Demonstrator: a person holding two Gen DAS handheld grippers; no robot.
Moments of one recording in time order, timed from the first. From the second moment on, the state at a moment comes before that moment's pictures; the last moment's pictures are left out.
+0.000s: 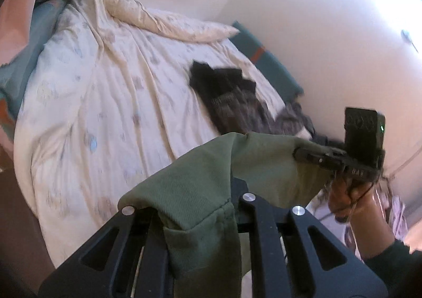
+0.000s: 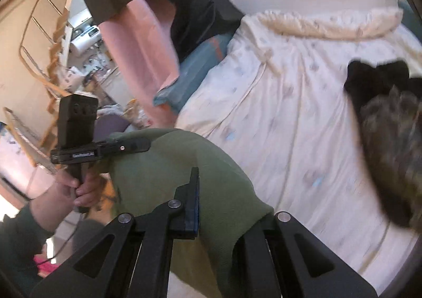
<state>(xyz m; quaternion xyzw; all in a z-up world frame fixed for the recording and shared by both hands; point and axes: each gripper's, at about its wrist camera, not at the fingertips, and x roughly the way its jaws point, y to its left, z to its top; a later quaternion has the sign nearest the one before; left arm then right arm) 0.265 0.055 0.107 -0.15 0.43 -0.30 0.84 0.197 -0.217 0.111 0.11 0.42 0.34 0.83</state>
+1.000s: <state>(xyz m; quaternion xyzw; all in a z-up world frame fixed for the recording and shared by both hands) 0.011 0.062 0.112 -0.19 0.52 -0.35 0.75 -0.027 -0.221 0.126 0.16 0.44 0.39 0.79</state>
